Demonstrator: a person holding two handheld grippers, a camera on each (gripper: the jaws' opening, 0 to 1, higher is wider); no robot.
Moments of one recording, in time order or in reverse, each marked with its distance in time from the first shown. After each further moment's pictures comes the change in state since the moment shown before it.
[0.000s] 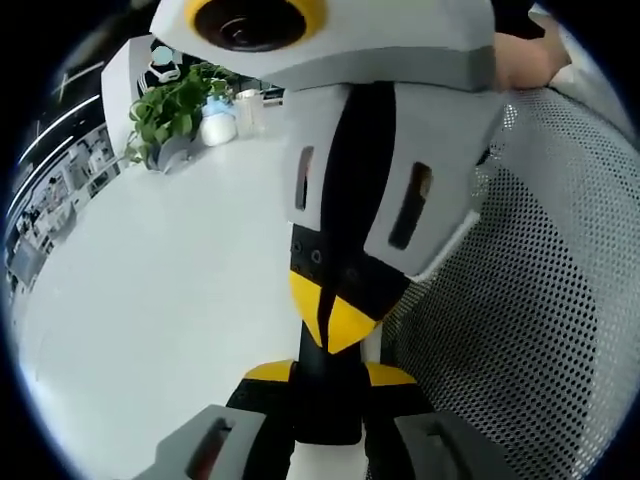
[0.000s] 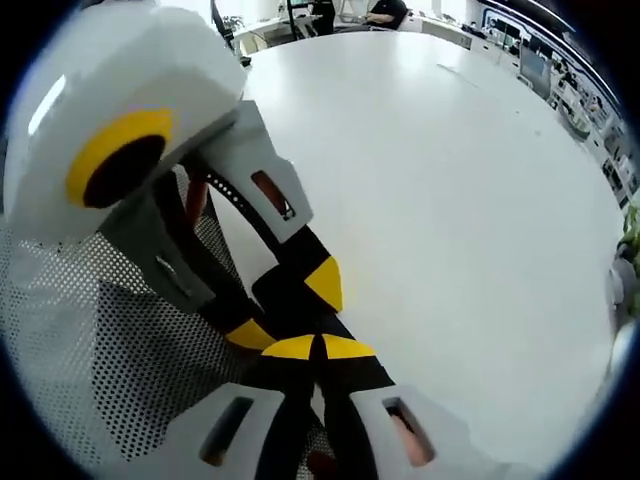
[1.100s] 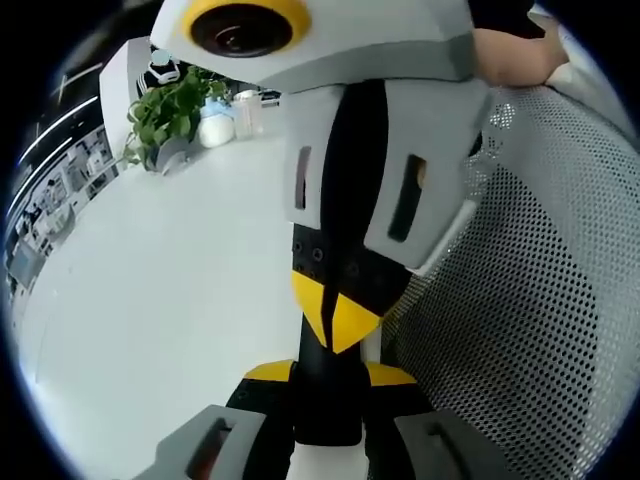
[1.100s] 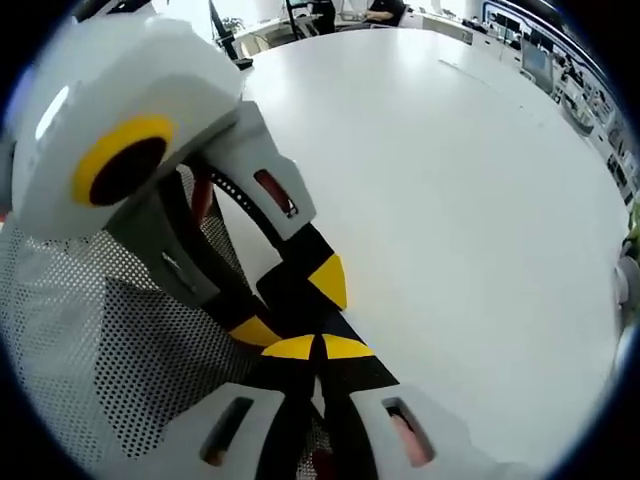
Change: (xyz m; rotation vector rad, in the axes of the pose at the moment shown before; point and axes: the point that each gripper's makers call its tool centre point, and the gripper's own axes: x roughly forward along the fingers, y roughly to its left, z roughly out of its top) left arm 0.000 0.000 0.000 0.009 0.000 -0.006; right arm 0.000 0.005 -0.002 -0.027 -0.001 0.019
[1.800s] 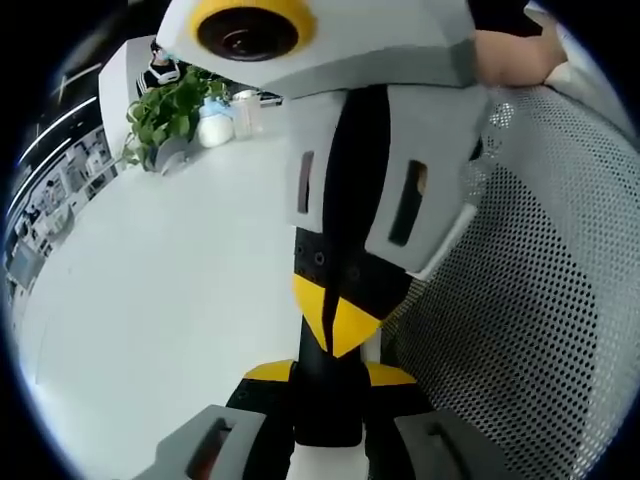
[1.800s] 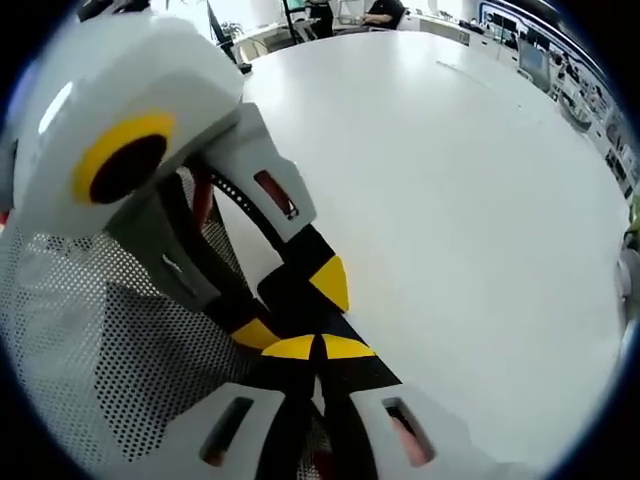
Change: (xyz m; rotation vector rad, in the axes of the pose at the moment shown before) left arm 0.001 0.001 0.000 0.003 0.001 -0.005; right arm 0.002 -0.001 0.000 0.044 -0.041 0.013
